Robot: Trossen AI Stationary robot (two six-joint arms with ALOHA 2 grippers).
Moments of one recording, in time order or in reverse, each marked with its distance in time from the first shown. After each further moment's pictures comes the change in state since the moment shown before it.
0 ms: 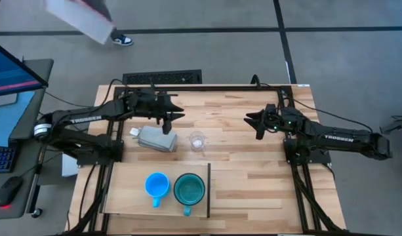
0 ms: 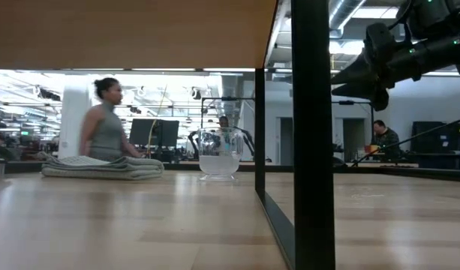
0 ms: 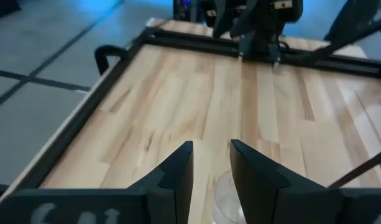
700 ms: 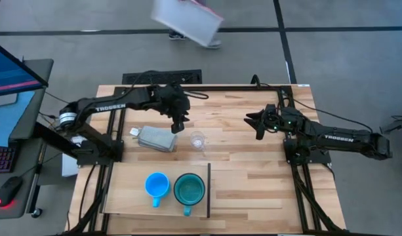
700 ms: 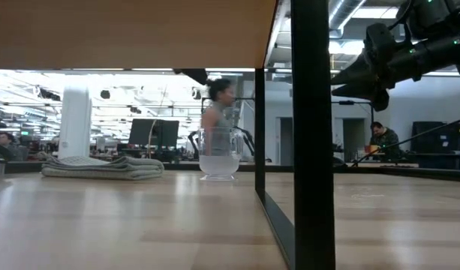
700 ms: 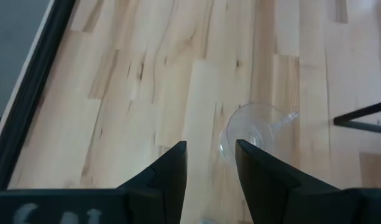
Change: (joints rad) left arm 0.000 0.357 0.394 -0.509 -0.010 0.130; right arm 0.001 0.000 0.000 -0.006 0.000 0.001
